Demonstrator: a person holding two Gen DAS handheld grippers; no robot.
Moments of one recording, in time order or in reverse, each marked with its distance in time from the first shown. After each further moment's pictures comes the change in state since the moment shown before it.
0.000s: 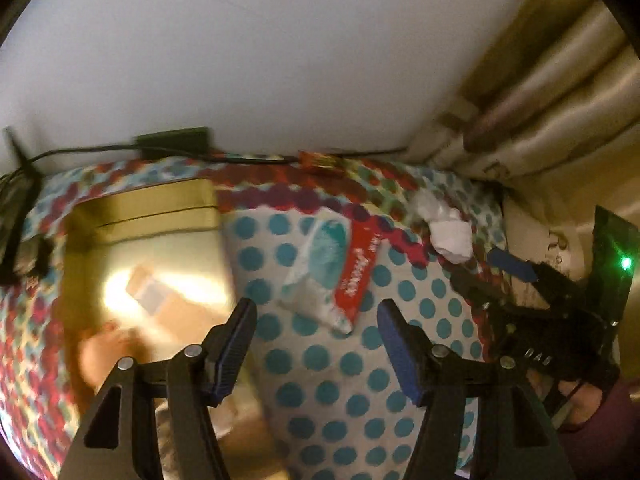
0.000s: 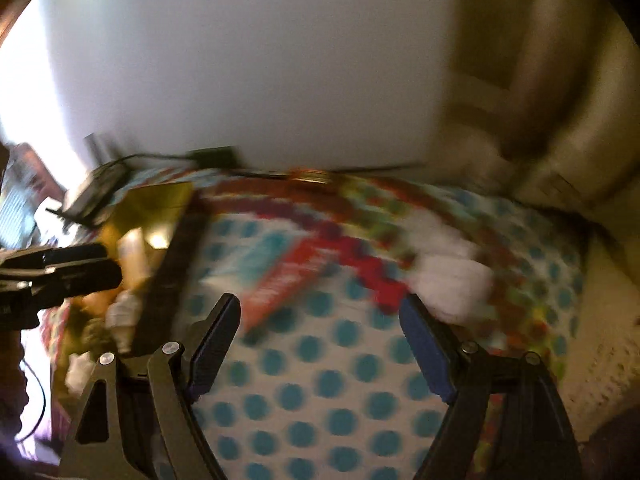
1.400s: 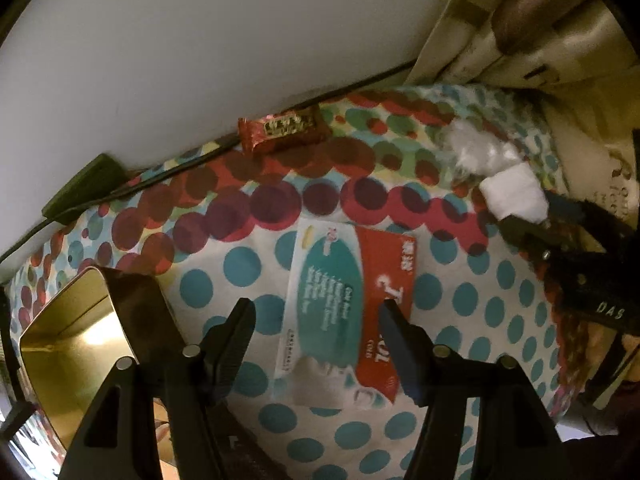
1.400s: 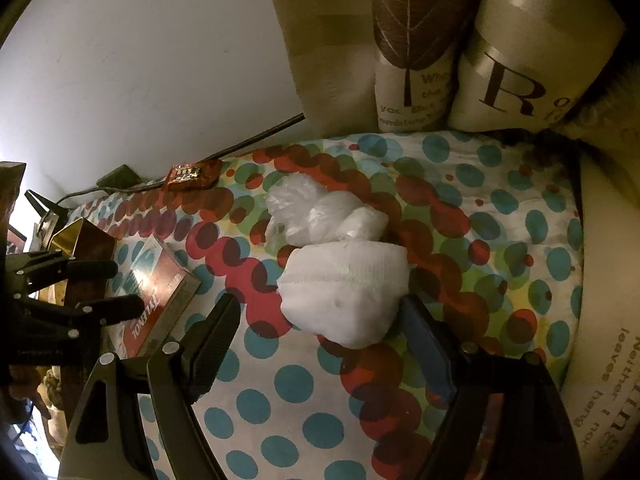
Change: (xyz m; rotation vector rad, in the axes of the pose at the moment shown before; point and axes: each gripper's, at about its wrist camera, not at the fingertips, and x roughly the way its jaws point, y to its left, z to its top) left arm 0.119 -0.030 0.044 0.293 0.275 0.105; right arm 0.060 -0.090 0.002 0.207 0.095 -0.032
